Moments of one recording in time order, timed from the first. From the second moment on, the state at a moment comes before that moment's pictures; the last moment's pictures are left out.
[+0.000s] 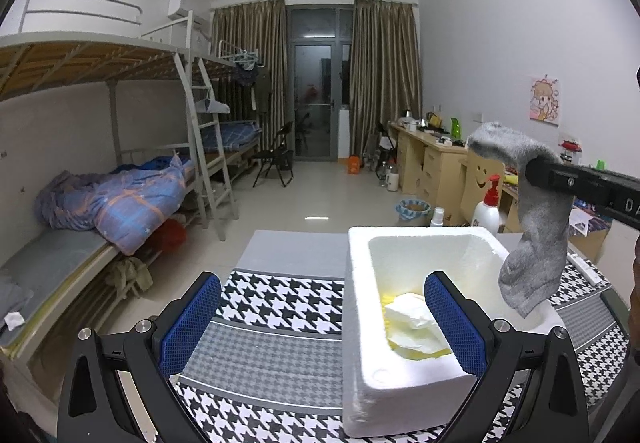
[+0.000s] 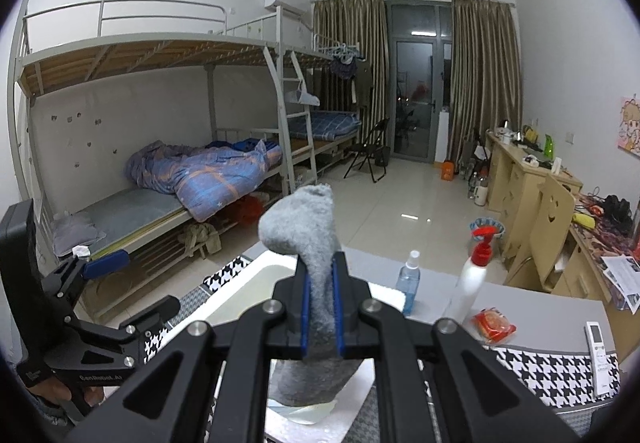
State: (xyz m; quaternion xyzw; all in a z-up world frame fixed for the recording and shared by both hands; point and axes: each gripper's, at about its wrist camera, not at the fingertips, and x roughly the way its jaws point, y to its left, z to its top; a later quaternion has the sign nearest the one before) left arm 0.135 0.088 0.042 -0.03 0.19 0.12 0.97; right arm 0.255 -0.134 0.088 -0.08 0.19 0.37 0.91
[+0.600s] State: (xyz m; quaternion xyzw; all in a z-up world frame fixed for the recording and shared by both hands) left arm 0.137 0.098 0.029 -0.03 0.21 0.14 0.97; right arm 0.265 -0.111 0.066 -0.10 0.24 0.38 0.89
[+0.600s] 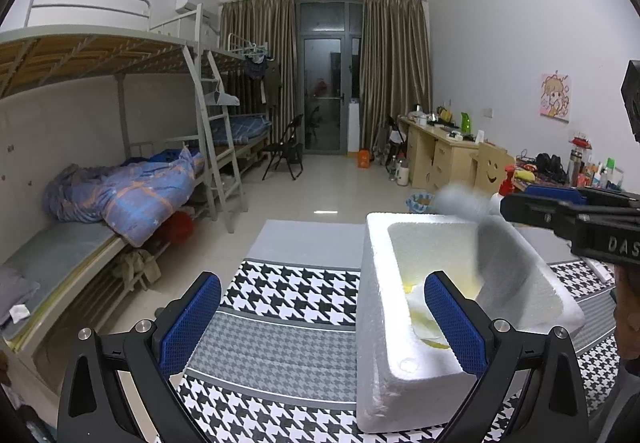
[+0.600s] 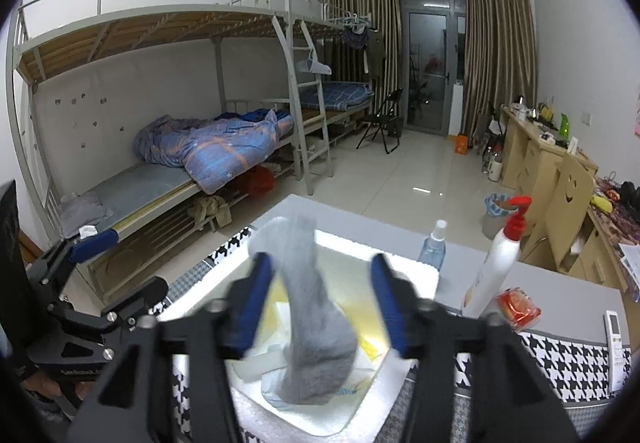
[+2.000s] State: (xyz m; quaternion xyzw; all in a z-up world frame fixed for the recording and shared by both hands) left arm 0.089 0.014 0.065 -0.01 0.13 0.09 0.99; right arm 0.205 -0.225 0.070 -0.04 0.16 0.32 0.93
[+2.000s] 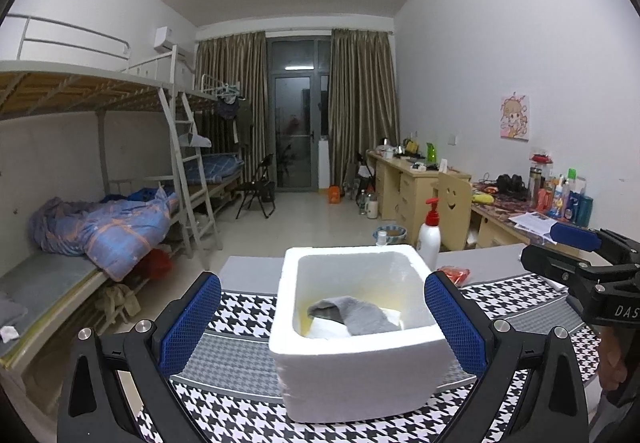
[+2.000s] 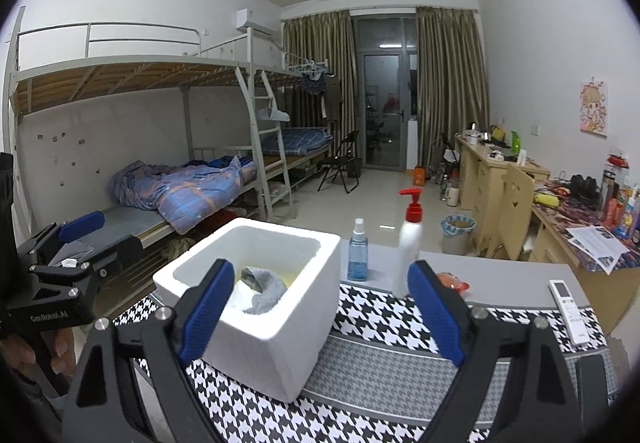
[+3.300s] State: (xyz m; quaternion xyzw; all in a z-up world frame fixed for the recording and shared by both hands) left arm 0.031 -0.028 0.048 0.00 0.09 0.06 0.99; right arm 0.121 -0.273 0.035 0.00 0.13 0.28 0.95
